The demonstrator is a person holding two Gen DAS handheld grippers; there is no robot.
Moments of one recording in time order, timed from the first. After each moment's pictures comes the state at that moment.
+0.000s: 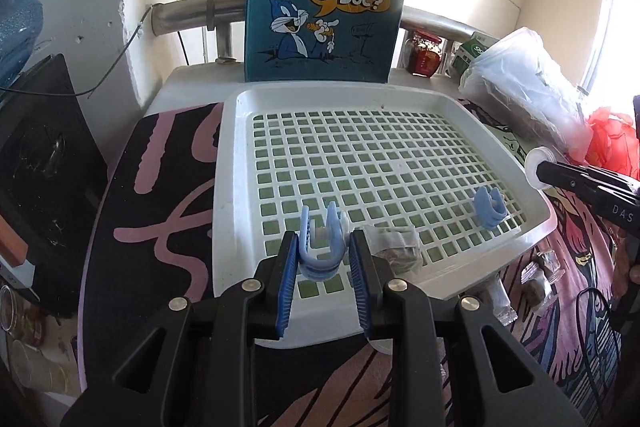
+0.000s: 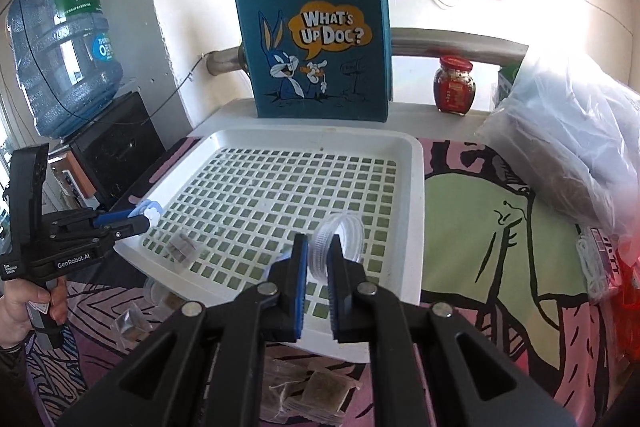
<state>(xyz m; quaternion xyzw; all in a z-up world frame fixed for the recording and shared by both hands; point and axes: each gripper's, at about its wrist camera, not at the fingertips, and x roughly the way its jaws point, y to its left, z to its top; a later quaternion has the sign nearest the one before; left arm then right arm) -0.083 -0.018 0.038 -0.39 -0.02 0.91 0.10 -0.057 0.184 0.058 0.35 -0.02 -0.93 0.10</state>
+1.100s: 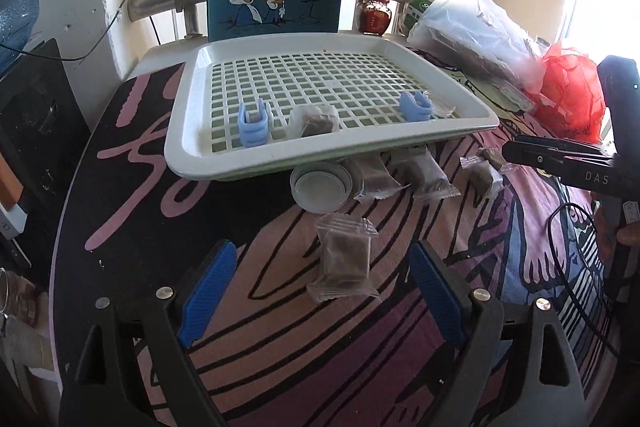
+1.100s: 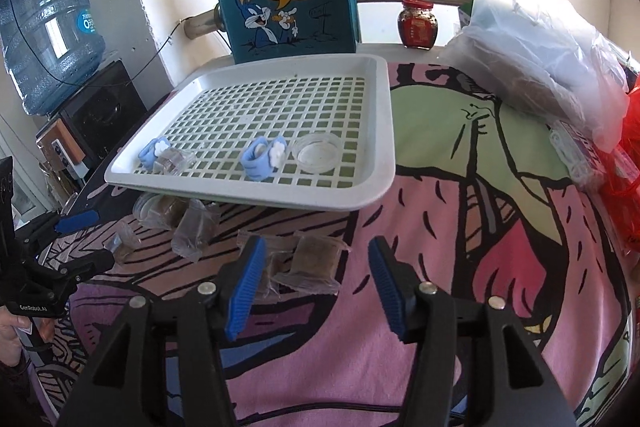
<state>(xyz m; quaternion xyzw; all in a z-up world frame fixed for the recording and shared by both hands) 0.006 0.003 0.018 -0.41 0.01 0.90 0.15 0.008 0.200 0.022 0.40 -0.05 -0.91 0.06</state>
